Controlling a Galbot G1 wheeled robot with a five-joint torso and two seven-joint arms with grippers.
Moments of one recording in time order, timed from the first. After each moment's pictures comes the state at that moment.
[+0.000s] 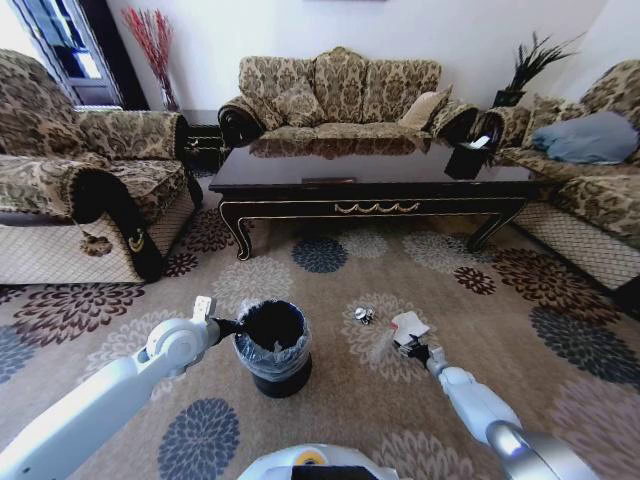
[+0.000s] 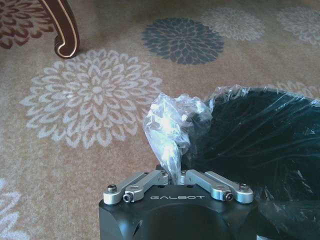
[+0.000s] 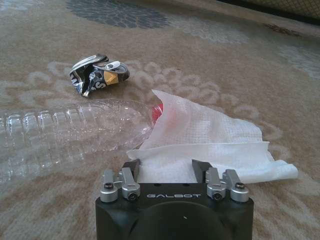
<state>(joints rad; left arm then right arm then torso) 0.95 -0.60 -0.08 -2.05 -1.35 0.74 -0.51 -0.69 1.06 0.12 0.43 0.32 0.33 -0.35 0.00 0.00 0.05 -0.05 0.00</state>
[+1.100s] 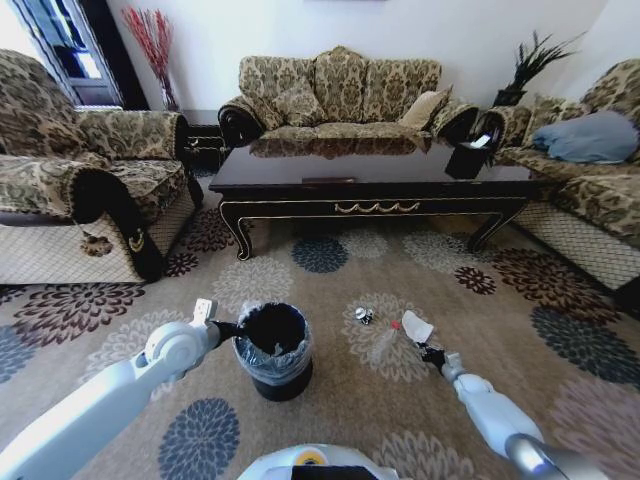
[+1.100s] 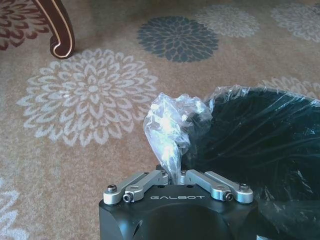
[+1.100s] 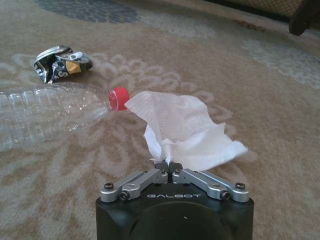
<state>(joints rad) 0.98 -0.59 -0.09 -2.09 -1.34 0.74 -0.52 -0.79 0.99 0.20 0.52 0.35 0.33 -0.33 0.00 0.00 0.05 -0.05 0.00</state>
